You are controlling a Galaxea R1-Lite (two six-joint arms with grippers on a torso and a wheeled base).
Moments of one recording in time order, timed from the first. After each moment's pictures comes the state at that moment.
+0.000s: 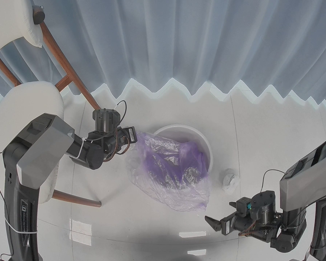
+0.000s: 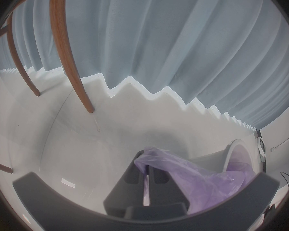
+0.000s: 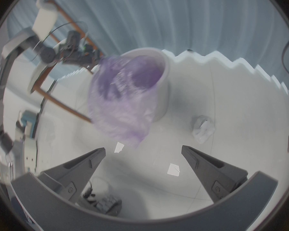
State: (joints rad) left arm -0.32 2.40 -1.43 -0.65 0.07 -0.30; right arm 0.64 2.26 -0.13 -1.55 -0.11 0.17
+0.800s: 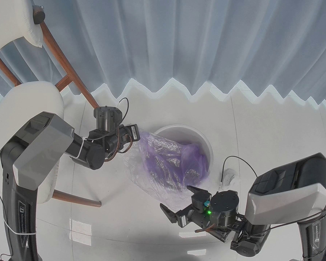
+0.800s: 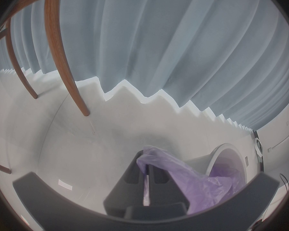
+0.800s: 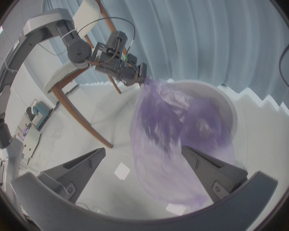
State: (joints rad) left arm -0.34 2.36 -1.41 -0.67 0.07 -0.31; right arm 0.84 2.37 -0.52 -1.55 -0.18 0.02
